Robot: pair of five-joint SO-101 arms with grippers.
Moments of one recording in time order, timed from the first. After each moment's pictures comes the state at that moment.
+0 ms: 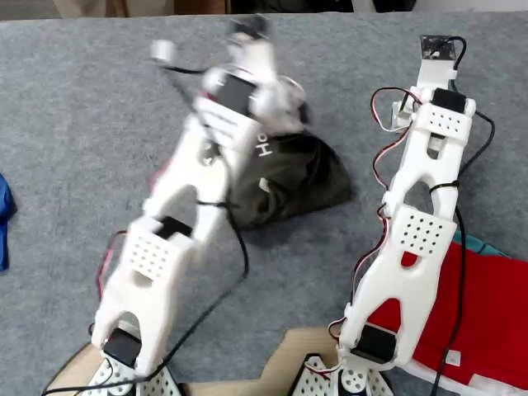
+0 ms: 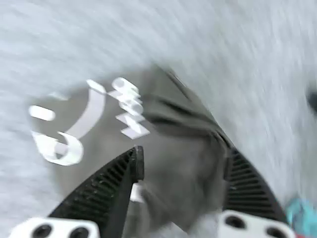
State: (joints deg) left arm 19.3 42.8 -72.8 95.1 22.2; right arm 16.7 57.9 -58.4 73.5 7.2
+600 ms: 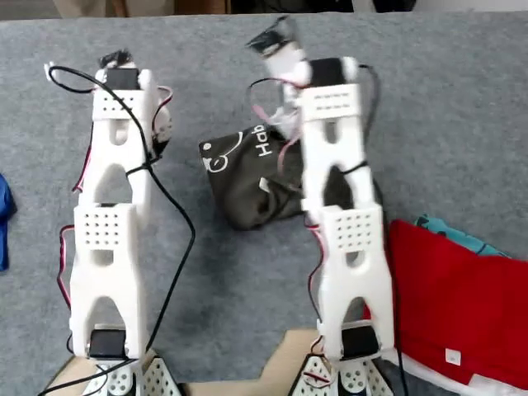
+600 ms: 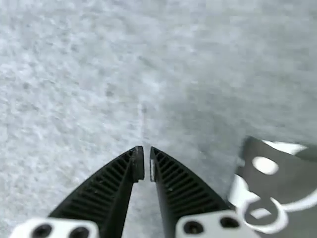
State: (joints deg) left arm -4.8 56.4 -63.4 98.4 17.9; right arm -14.1 54.5 -68.3 100.0 22.5
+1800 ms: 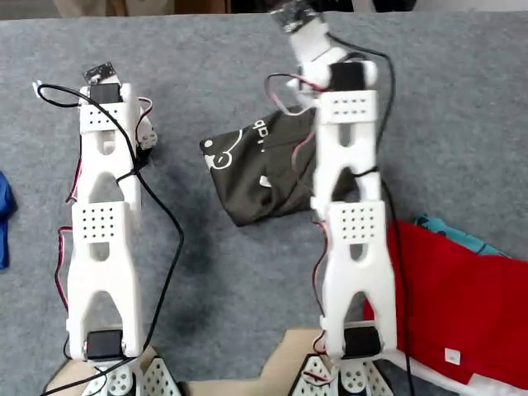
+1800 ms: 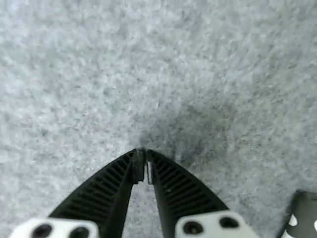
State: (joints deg) left arm -9.1 70.2 -76.3 95.9 13.9; right arm -10.3 63.7 -87.2 86.5 22.5
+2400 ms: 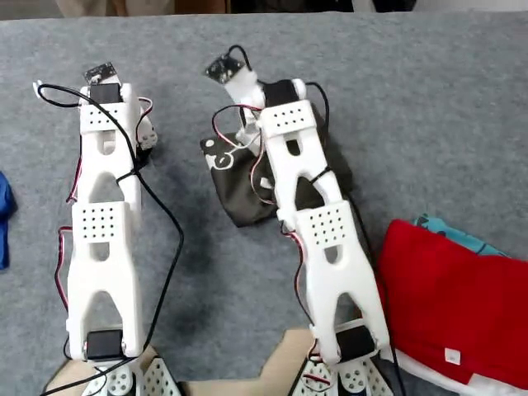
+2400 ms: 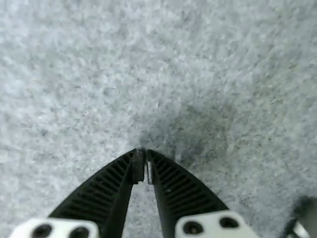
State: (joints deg) left arm -9.1 70.2 -76.3 95.9 13.9; right arm -19.1 67.0 -73.0 92.9 22.8
